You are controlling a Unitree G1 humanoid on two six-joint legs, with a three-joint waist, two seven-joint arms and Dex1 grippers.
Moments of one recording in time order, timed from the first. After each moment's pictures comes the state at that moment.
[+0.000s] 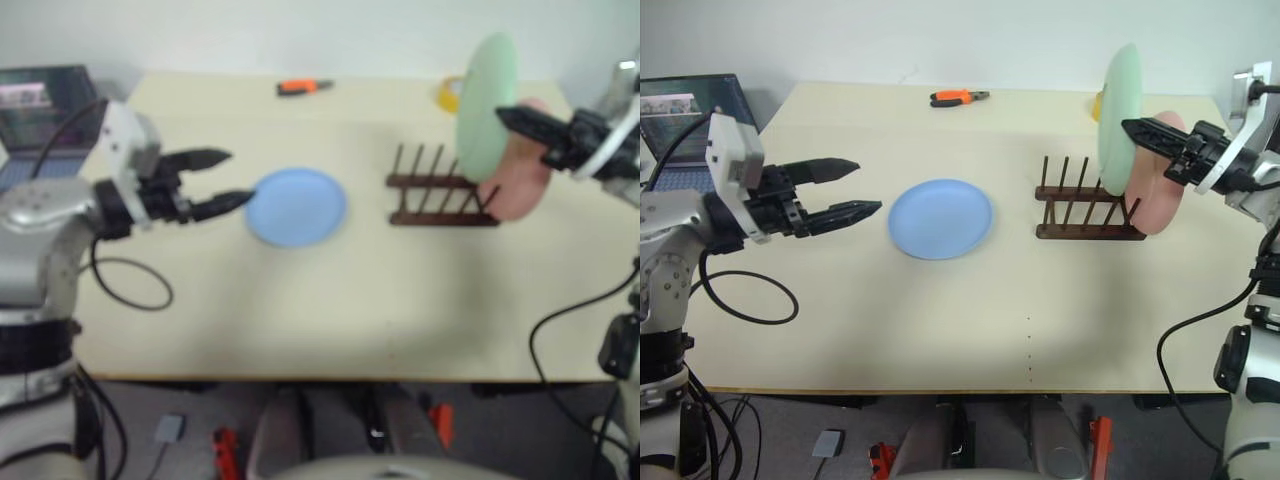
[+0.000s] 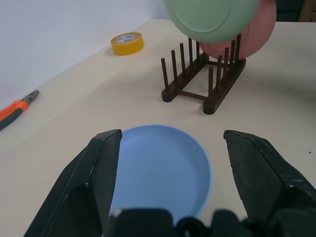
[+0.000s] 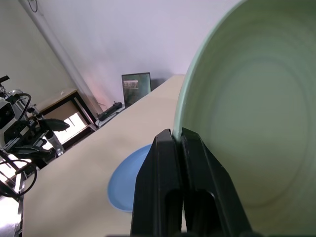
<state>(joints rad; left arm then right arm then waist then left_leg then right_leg) -0.52 0.88 0.20 -0.13 -0.54 0.54 -1.03 -0.87 -0.77 -0.31 0.36 0.73 0.90 1.00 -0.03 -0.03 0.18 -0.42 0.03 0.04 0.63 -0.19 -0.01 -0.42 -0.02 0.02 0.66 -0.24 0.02</state>
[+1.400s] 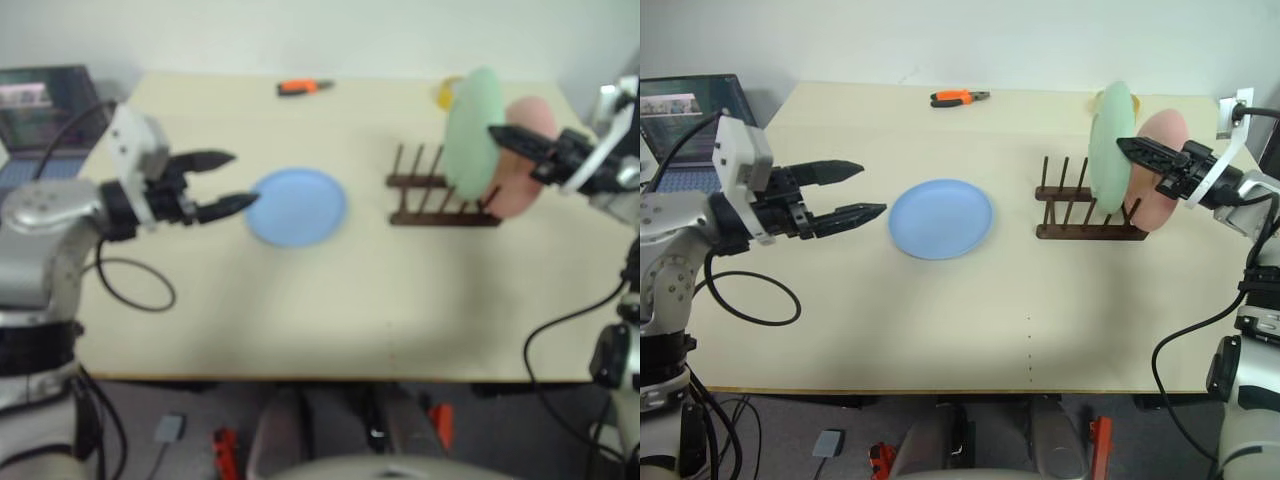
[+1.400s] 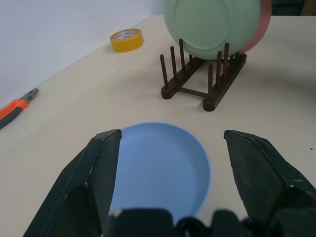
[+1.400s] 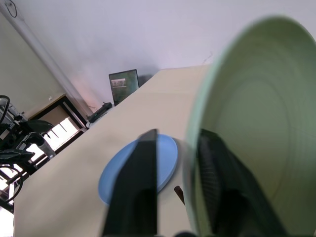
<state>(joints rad) -0.51 0.88 0.18 -0.15 -0.53 0.55 -1.01 -0.81 -0.73 -0.33 0.35 0.73 0.90 0.93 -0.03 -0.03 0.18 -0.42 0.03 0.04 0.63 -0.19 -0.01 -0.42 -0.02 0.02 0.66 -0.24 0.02</state>
